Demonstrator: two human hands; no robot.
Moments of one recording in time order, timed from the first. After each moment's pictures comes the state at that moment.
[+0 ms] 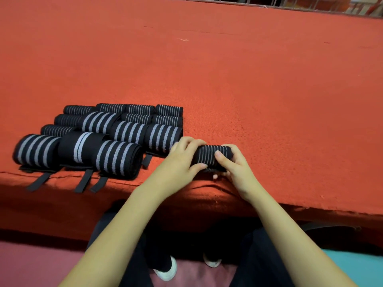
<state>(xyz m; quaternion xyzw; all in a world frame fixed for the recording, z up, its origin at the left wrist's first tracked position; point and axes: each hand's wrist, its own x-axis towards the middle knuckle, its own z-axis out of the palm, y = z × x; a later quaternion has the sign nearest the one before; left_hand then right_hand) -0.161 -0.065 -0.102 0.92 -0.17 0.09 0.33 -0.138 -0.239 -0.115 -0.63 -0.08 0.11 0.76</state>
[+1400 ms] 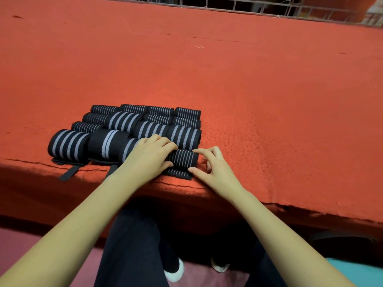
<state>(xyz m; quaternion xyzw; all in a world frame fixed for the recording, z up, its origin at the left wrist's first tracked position) -0.178 0.033 -0.087 0.98 -0.14 0.13 0.00 -0.143 -0.179 -0.130 -0.87 -0.28 -0.02 0.41</state>
